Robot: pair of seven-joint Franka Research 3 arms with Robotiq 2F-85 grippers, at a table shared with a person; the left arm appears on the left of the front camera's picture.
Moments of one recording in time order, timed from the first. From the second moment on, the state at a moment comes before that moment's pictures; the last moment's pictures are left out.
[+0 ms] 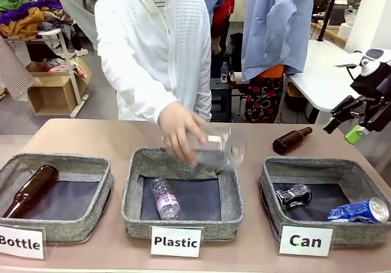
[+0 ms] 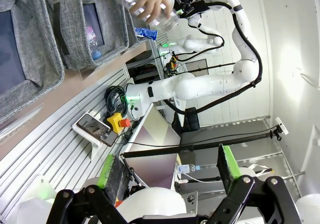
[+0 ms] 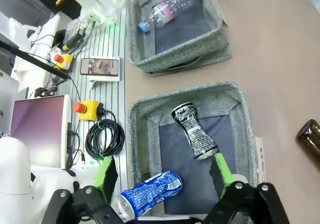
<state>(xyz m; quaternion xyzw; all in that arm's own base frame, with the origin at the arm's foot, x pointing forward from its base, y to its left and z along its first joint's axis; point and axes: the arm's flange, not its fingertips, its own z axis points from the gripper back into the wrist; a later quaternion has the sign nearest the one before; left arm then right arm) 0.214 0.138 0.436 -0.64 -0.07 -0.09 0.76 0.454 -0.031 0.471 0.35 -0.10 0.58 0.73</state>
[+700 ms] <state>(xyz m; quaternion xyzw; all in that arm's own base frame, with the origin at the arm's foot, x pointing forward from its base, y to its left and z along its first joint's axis) 0.214 0.138 0.436 -0.64 -0.07 -0.09 0.76 0.504 -0.037 0.445 0.52 -0.19 0.28 0.79</state>
